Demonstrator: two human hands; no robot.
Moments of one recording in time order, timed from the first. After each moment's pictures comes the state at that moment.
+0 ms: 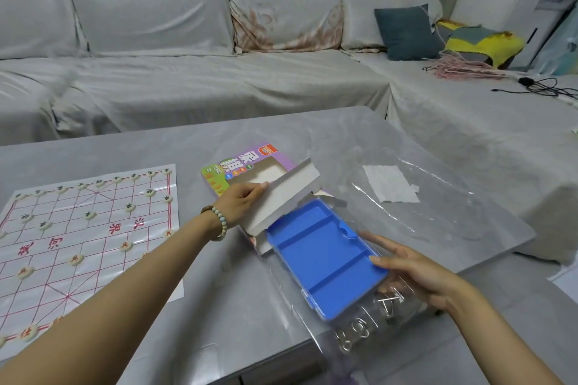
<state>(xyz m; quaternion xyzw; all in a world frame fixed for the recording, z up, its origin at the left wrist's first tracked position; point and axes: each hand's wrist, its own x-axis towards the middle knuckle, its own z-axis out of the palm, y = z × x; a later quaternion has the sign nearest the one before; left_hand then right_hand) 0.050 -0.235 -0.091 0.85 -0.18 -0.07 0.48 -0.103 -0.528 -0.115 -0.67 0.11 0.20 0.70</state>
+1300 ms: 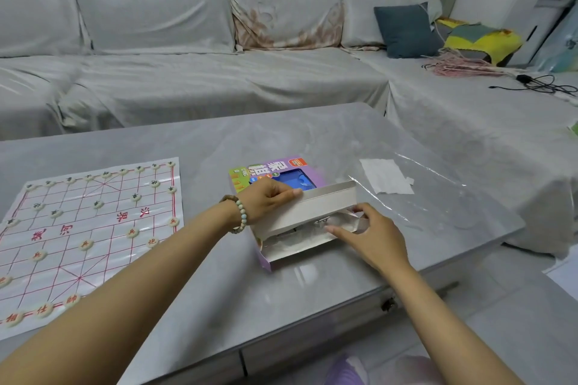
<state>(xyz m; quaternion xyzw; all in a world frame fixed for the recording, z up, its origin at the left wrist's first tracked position) 0.010 -0.257 -0.061 0.85 -0.33 -0.13 0.38 -0.090 -0.467 -0.107 -0.92 0.17 -0.10 0.34</state>
